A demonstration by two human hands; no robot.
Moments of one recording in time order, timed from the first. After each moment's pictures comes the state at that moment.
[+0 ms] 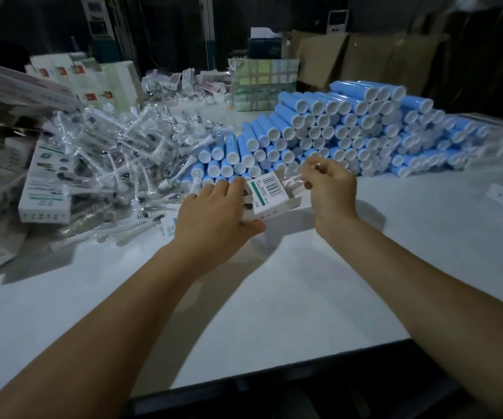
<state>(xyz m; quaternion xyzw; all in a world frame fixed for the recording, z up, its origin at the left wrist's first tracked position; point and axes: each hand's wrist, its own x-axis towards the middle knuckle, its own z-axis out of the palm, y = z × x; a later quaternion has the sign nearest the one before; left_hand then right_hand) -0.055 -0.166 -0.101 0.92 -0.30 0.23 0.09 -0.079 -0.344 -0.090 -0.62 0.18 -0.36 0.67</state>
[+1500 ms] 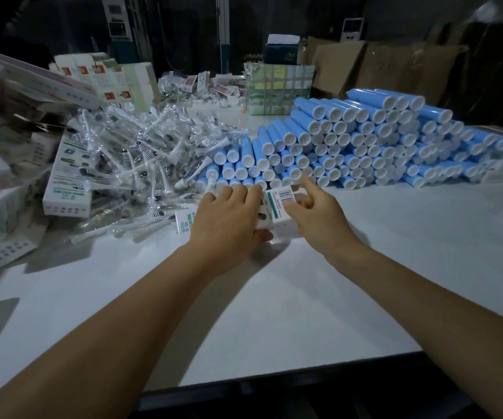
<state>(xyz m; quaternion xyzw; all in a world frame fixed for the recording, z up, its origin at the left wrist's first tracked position) -0.053 -0.163 -0.112 0.90 -0.31 0.29 0.03 -0.097 -0.320 -0.108 -0.81 0.08 -0.19 0.55</state>
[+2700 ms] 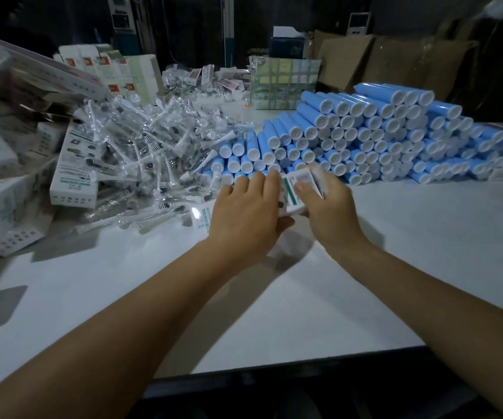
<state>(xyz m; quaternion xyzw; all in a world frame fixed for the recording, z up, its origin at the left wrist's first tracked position) -0.075 -0.177 -0.101 0.91 -0.30 0.28 0.04 -0.108 -0.310 -0.100 -0.76 0.03 -0.29 0.58</state>
